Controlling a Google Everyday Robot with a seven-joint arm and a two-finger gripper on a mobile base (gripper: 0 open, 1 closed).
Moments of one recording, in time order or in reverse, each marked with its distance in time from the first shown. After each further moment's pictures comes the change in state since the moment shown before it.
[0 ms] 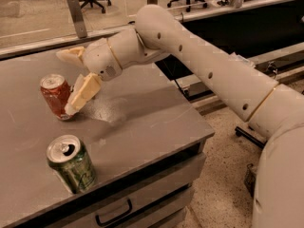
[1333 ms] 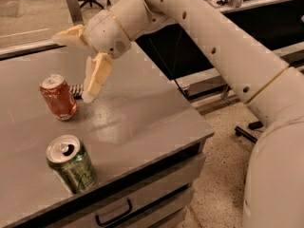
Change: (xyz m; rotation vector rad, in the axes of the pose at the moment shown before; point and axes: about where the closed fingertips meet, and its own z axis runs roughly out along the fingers) arm -0.039 0.018 -0.041 -0.137 0.127 -0.157
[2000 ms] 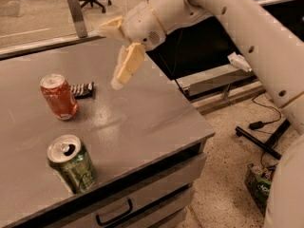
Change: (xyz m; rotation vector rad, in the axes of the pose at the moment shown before) arm 0.039 0.003 -0.078 0.155 0.094 0.159
